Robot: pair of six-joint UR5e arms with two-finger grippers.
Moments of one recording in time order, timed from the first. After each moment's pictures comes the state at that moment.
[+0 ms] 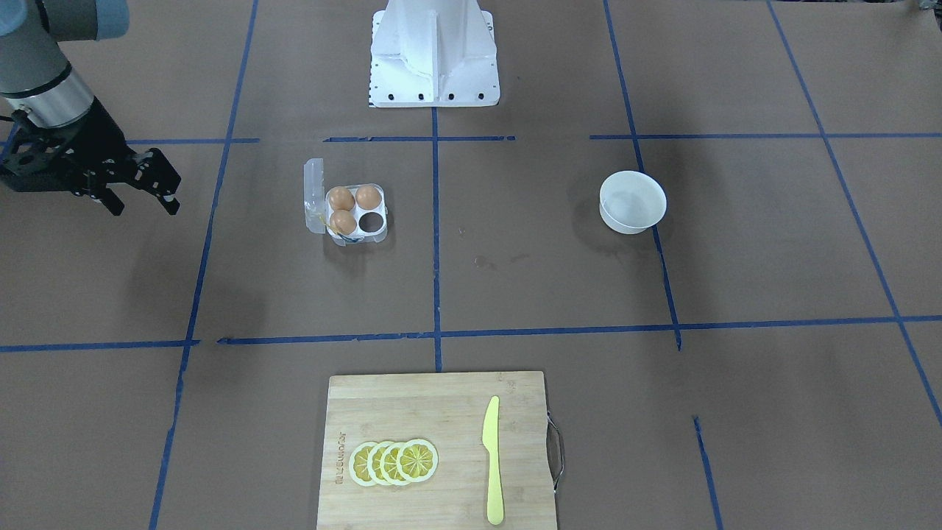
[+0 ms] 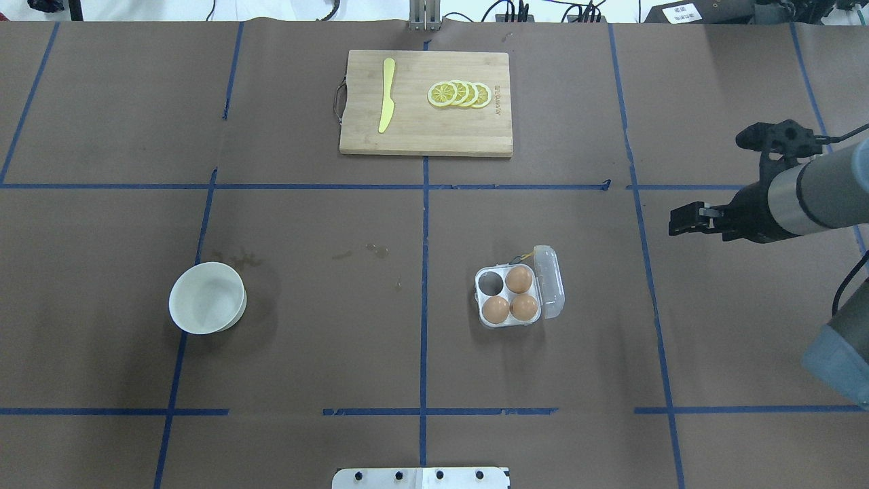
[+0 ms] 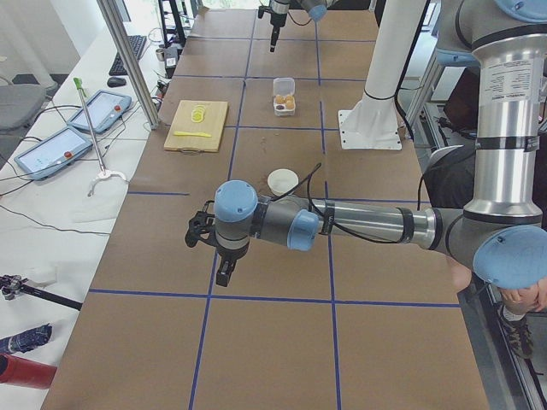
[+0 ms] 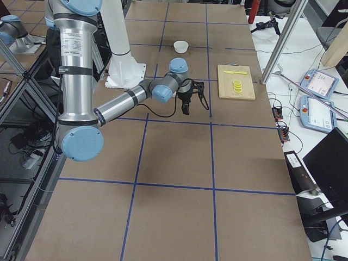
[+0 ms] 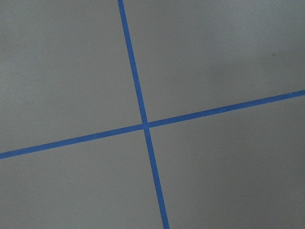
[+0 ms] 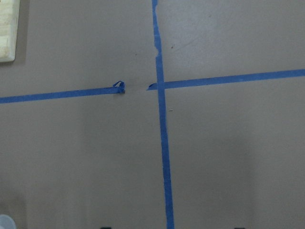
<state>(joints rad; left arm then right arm) -1.56 -1.51 -1.71 -1.74 -2.38 0.03 0.79 -1.58 2.05 -1.24 1.96 1.11</state>
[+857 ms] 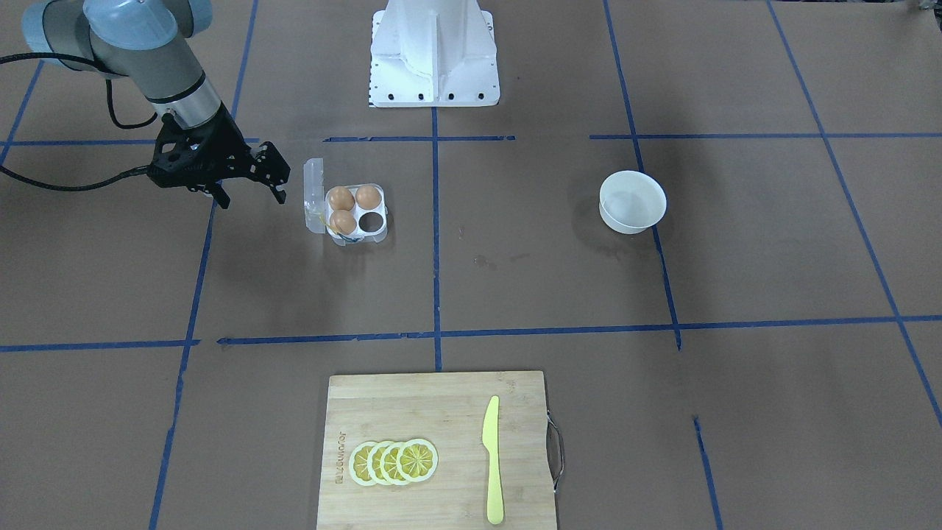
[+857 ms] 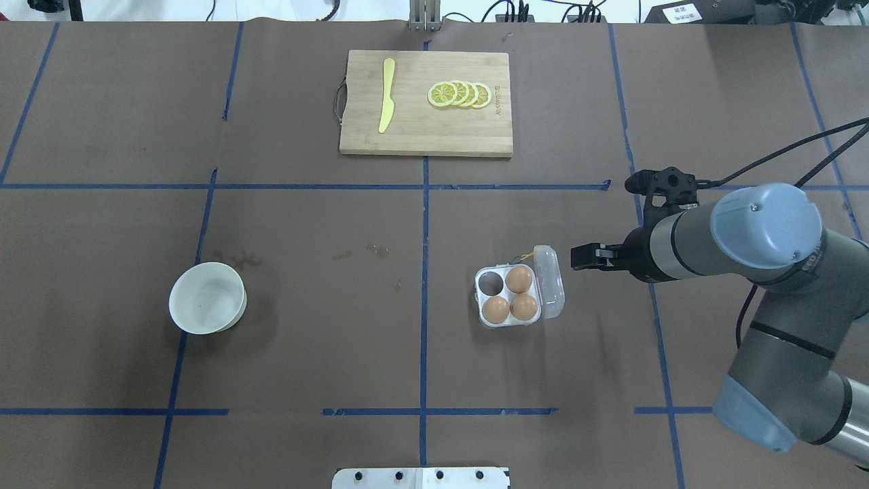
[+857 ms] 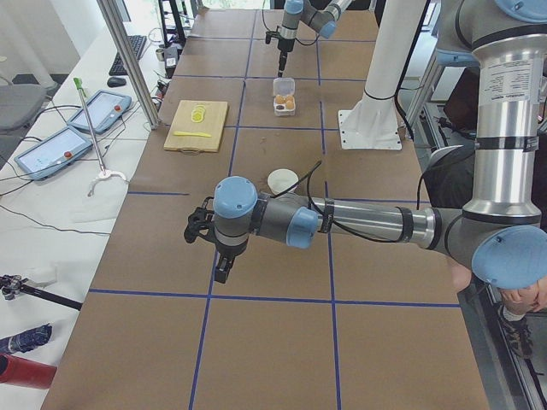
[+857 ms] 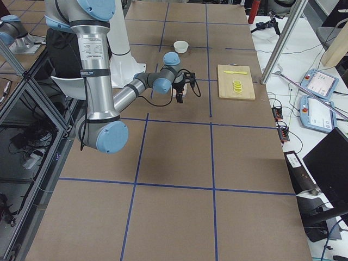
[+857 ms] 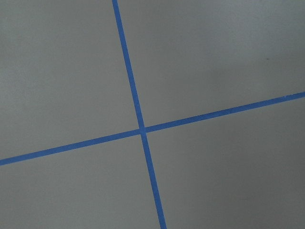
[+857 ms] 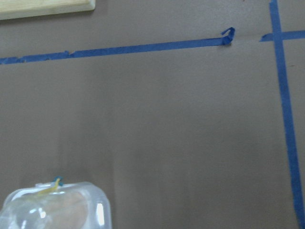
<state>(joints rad) -1.56 -1.52 -1.72 -1.74 -2.37 0.03 0.58 -1.42 2.00 -1.24 1.84 1.25</state>
